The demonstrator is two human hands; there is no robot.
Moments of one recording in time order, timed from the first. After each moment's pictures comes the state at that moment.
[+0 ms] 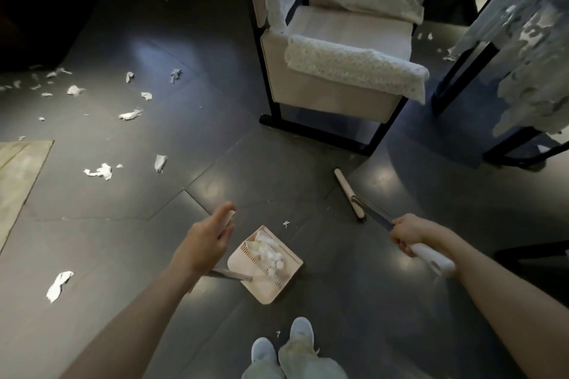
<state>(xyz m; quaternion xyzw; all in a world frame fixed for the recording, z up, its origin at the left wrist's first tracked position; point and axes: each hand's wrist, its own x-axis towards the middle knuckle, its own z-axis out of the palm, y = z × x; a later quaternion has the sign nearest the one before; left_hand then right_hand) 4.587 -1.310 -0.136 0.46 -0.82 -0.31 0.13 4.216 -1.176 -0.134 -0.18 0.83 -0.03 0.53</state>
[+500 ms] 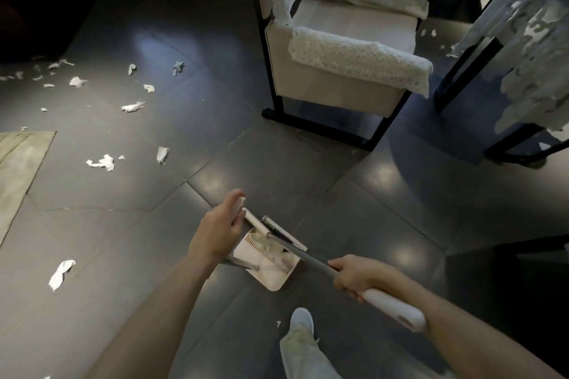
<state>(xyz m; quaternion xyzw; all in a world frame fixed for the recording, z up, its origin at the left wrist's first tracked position) 4.574 -1.296 -0.144 0.49 -0.80 -0.31 0.16 4.351 -1.155 -0.135 -0.37 0.71 0.13 0.59</state>
